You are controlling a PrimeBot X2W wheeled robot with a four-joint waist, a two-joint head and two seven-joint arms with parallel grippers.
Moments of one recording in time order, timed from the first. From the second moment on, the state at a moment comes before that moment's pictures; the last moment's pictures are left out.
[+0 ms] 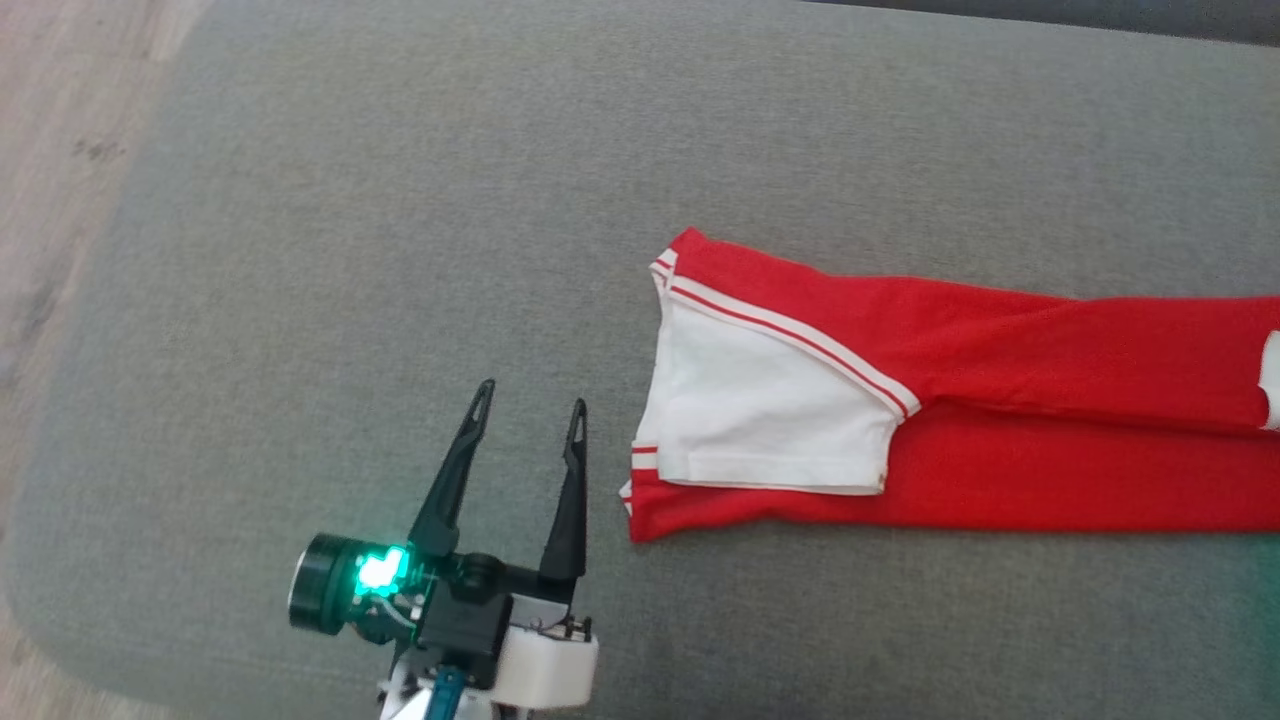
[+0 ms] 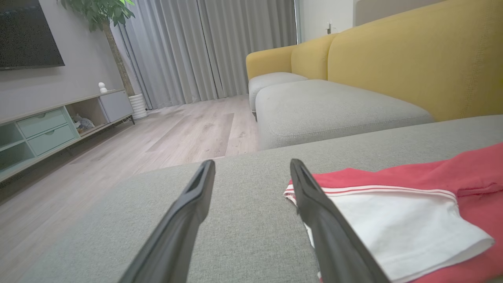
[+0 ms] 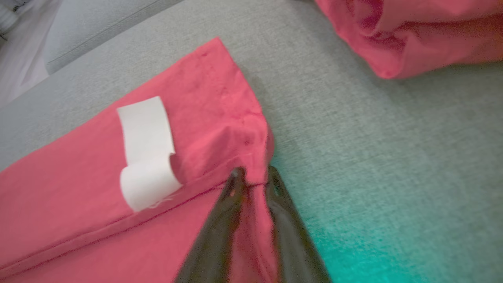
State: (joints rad) left arm -0.19 0.26 -0.75 0.00 -0.24 0.50 -0.26; right arm -0.16 -0.28 -0.43 0.46 0.47 0.13 0.31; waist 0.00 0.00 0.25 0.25
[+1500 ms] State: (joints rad) left arm -0.11 0.15 -0.58 0.07 -0.10 0.30 -0.26; right arm -0.04 -0.06 0.29 -0.04 0.71 0.13 0.24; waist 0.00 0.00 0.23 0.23
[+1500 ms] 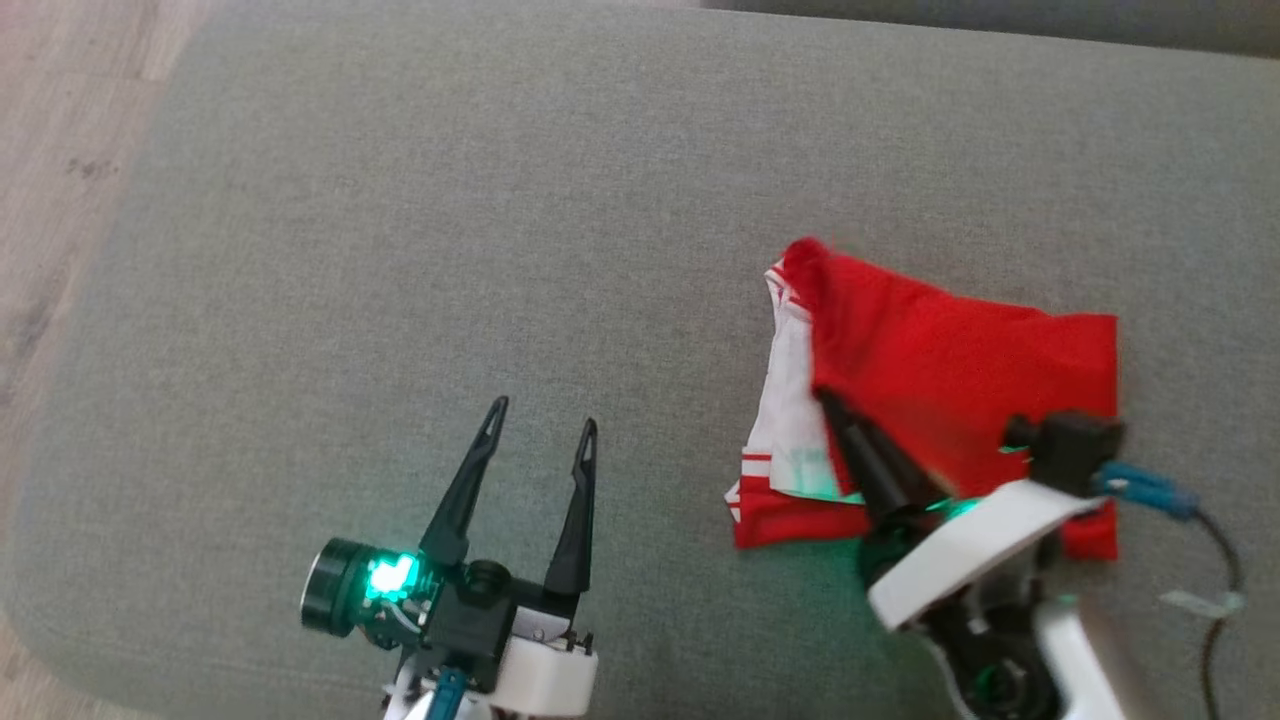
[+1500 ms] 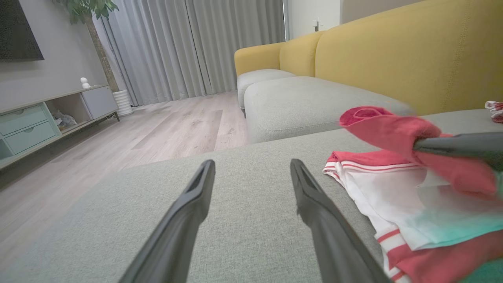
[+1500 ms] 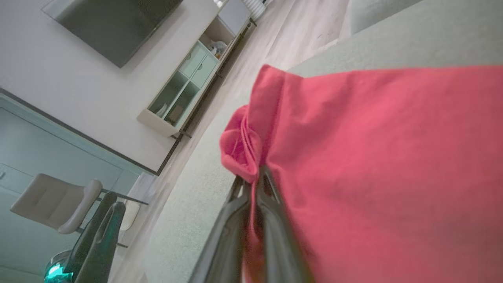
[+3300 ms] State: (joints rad) left arm 0.31 0.09 -0.26 0.06 -0.09 0.12 -0.26; right arm 0.28 -0.06 0.07 0.17 0.17 0.13 -0.25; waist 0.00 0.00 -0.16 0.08
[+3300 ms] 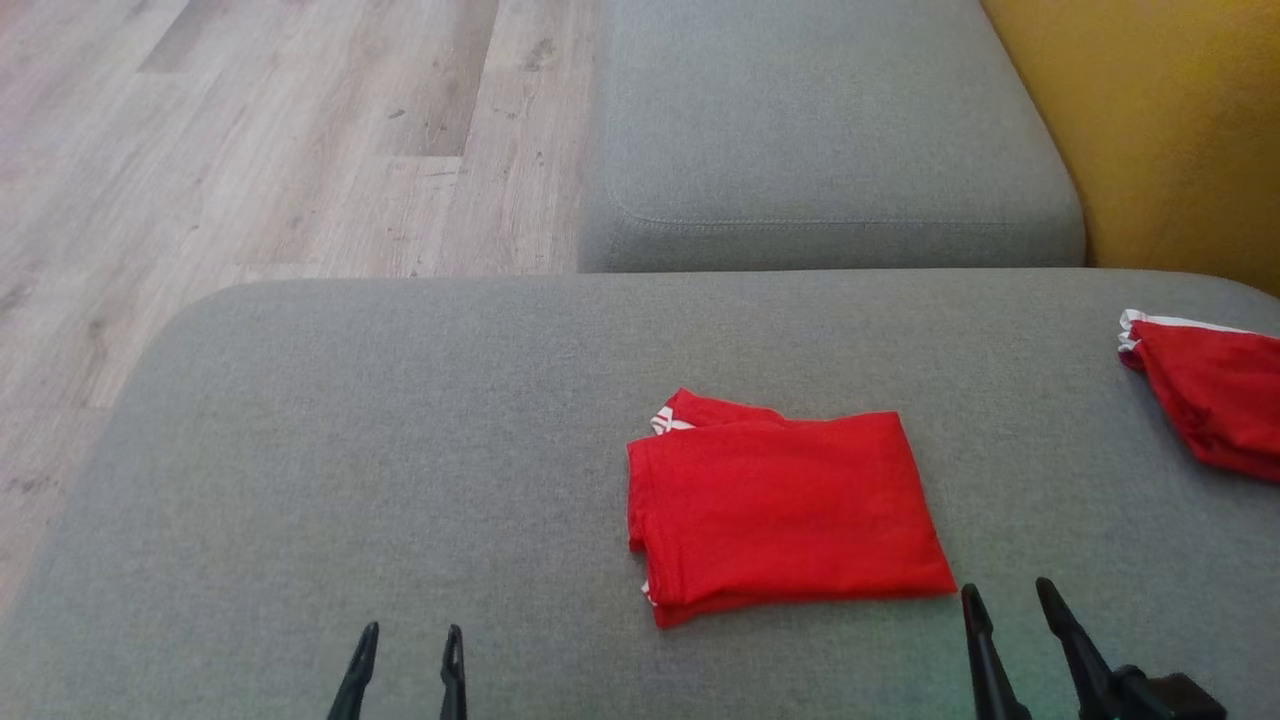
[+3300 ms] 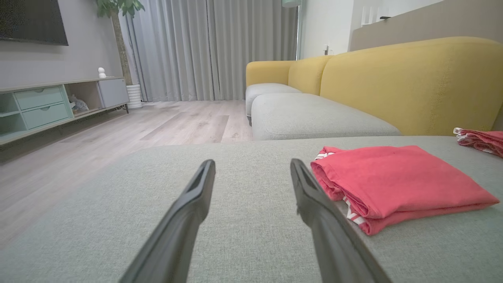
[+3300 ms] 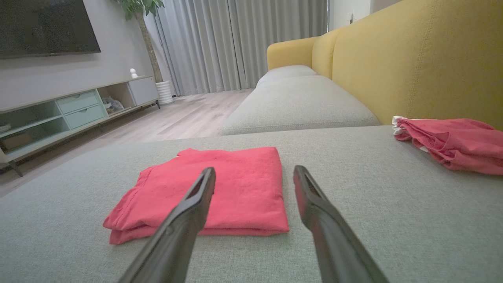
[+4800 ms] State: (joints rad) left arm 0.17 0.06 -0.33 0.00 -0.05 0.13 -0.26; right arm -0.30 -0.21 0.23 0.73 0.50 0.13 0.04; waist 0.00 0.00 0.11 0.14
